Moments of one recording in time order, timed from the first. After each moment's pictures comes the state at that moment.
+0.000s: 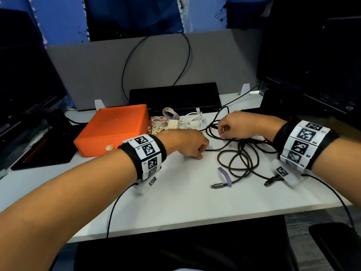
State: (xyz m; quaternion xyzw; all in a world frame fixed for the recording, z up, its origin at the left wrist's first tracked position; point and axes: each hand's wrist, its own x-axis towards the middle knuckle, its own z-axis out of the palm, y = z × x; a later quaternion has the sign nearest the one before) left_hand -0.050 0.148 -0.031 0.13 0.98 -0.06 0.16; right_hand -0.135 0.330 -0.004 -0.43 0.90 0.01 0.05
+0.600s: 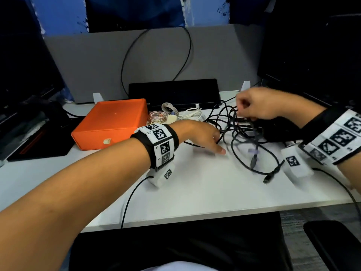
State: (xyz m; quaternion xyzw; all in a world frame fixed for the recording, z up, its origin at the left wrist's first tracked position) left_hand -0.058 0.188 -0.013 0.09 0.98 0.02 0.18; right_hand -0.141 0.369 0.041 -0.37 0.92 -0.09 -0.01
